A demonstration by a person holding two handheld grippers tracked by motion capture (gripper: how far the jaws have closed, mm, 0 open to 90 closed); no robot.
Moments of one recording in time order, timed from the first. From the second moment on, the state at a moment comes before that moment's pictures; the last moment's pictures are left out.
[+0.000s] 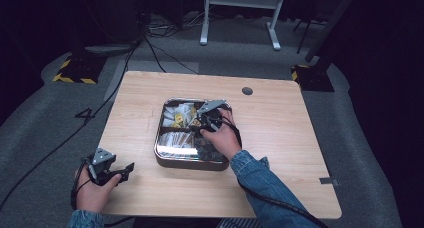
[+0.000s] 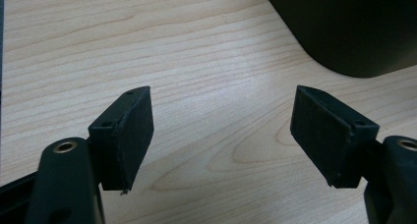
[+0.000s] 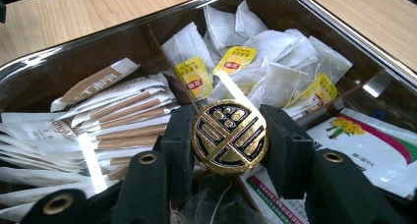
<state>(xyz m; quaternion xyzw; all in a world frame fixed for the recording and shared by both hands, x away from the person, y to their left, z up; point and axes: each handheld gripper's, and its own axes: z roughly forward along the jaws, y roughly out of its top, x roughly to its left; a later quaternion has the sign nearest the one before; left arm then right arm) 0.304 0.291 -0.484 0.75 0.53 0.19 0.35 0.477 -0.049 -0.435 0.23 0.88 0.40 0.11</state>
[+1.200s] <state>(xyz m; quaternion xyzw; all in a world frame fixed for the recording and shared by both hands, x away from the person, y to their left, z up) 0.323 0.287 -0.485 0.75 0.54 0.19 0.33 0.466 -0.106 -0.374 0.24 0.86 0.43 0.13</state>
